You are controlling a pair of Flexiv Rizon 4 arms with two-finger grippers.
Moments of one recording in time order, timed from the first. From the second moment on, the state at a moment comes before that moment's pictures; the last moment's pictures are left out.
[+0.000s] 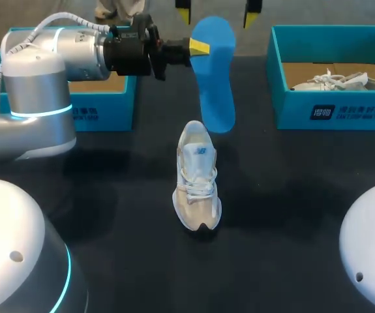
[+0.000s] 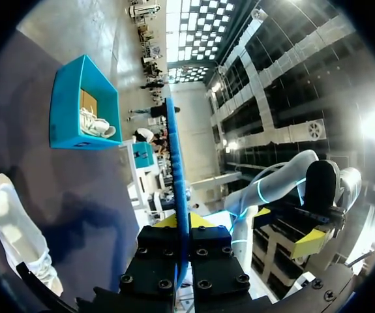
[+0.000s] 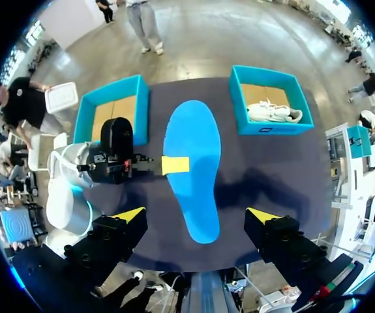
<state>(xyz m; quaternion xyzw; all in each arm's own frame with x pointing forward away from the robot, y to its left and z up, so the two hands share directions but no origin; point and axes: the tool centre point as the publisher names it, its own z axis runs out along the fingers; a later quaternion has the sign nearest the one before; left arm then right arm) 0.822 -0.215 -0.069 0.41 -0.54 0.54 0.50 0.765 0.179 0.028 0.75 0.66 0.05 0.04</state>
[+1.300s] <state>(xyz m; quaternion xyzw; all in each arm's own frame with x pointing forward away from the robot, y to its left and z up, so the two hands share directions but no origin) 0.822 -0.204 -0.068 0.42 -0.52 0.55 0.50 0.774 0.153 0.033 0.77 0.62 0.12 0.02</state>
